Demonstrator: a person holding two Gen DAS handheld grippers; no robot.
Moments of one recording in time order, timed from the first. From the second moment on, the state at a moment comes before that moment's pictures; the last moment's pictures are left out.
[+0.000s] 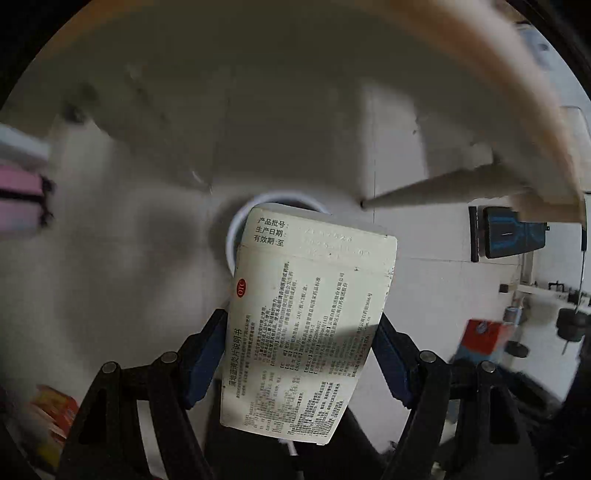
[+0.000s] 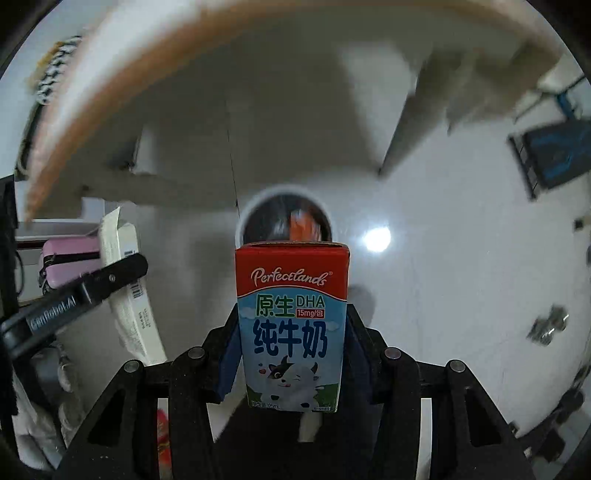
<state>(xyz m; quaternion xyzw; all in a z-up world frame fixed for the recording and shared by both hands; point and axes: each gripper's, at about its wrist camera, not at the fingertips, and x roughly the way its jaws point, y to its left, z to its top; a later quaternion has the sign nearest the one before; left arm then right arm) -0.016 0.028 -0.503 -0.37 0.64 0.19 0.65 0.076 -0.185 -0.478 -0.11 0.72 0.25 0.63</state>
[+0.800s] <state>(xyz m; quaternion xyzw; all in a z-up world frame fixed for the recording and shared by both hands) -0.018 0.056 -0.690 -0.30 0.67 0.25 0.63 0.100 -0.135 -0.773 -0.12 0.75 0.25 0.60</state>
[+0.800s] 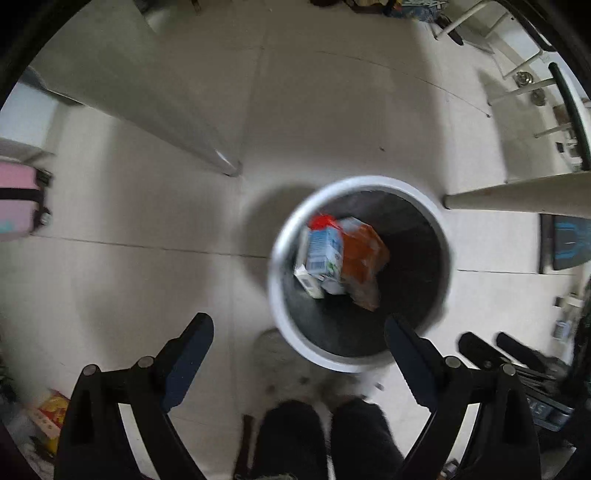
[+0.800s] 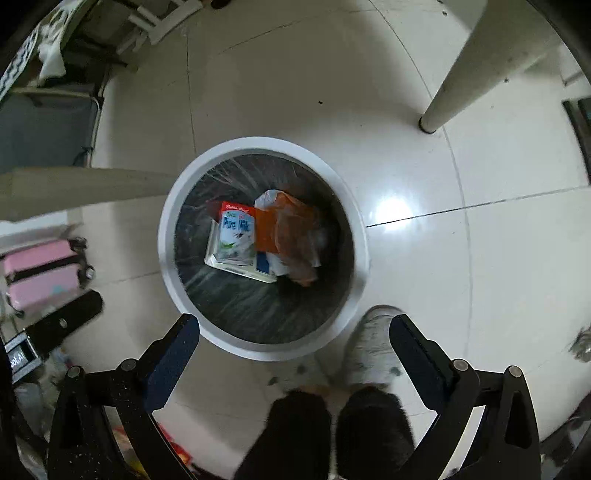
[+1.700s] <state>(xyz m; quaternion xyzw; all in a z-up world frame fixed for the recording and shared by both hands) -0.036 0.012 -0.540 -0.24 0.67 0.26 0.65 0.076 -0.148 -0.586 -0.20 0.70 0.25 0.64</state>
